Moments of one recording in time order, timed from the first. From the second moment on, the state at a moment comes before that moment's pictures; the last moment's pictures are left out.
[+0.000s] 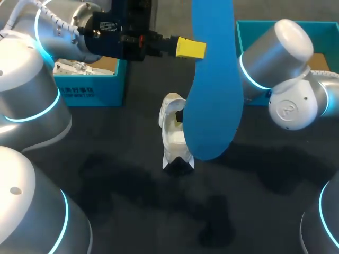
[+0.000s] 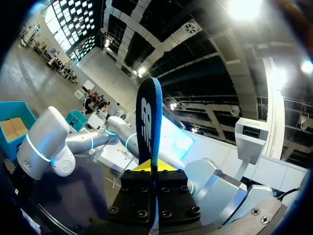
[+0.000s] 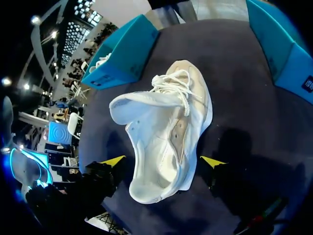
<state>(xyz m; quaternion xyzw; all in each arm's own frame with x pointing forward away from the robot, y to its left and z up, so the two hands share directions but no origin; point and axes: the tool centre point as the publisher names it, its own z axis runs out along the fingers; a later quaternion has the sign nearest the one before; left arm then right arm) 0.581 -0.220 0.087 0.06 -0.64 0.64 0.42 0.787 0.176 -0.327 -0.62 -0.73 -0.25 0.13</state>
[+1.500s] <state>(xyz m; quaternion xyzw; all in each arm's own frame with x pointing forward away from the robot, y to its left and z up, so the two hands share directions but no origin) 0.581 -0.220 0.087 0.06 -0.64 0.64 0.42 0.889 0.151 -0.136 -0.61 -0.58 -0.46 0.28</state>
